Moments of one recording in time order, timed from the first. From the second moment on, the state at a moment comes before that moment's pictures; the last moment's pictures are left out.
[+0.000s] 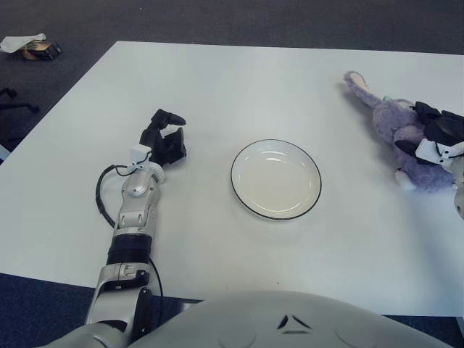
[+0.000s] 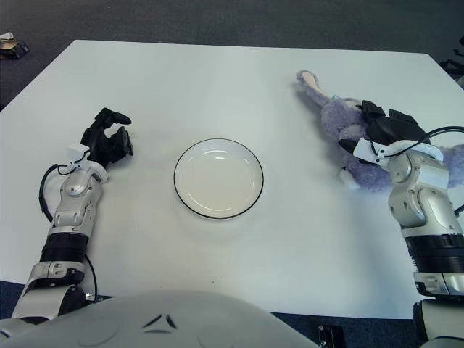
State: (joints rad) left arm -0.18 0.16 0.14 0.24 -0.10 -0.16 -0.11; right arm -0.15 -0.88 -0.01 0.07 -0.74 0.27 0.32
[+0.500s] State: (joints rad) left arm -0.17 0.15 0.14 0.22 -0.10 -0.15 -0.09; right arm -0.12 -0.90 0.00 0.03 -0.76 0.25 0.24
